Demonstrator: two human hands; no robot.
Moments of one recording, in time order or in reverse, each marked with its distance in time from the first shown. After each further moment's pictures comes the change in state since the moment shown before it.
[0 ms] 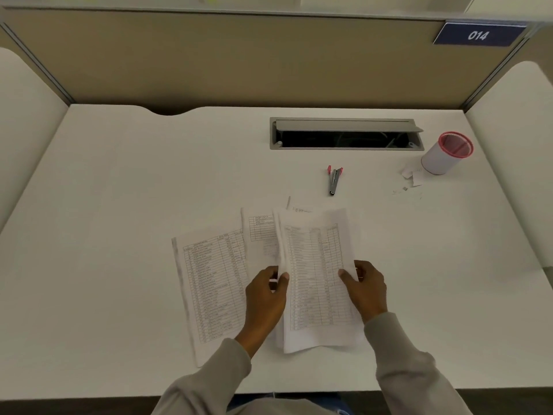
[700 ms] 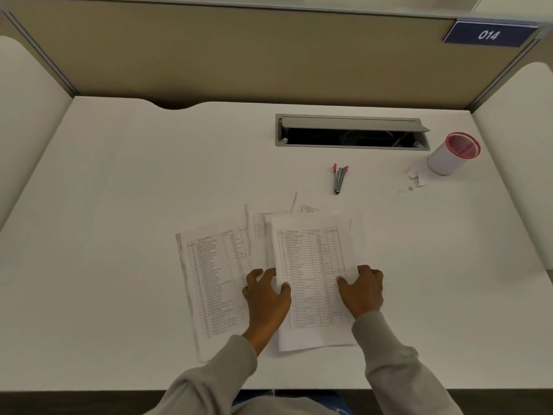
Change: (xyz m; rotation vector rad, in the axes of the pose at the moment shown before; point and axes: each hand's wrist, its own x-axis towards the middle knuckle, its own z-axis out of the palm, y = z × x) left_hand 0.000 -0.017 0.005 0.210 0.014 -0.194; right_hand 0.003 0.011 0.024 -0.454 0.051 0.105
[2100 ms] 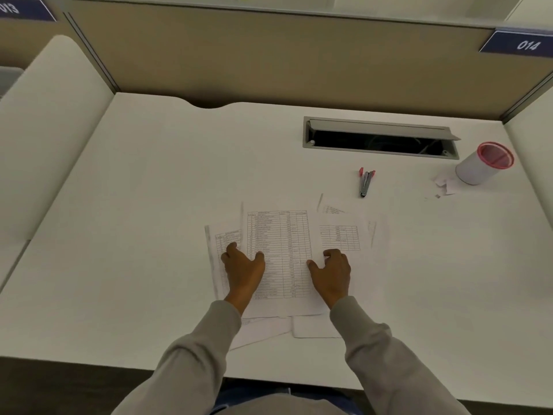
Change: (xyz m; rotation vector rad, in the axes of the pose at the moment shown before) left_hand 0.056 -0.018 -0.084 -0.212 0.207 -0.184; right_hand -0.023 -0.068 0.076 0.124 -0.032 -0.270
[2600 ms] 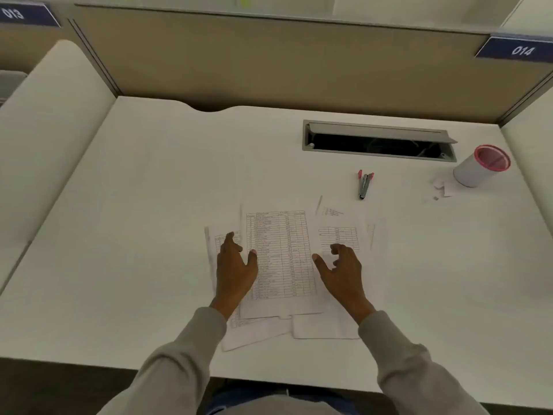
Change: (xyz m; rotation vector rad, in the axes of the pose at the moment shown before) left_hand 0.004 -0.011 -0.020 0.142 0.009 0.332; right_hand 0.004 0.012 -0.024 -0.018 0.012 -0.275
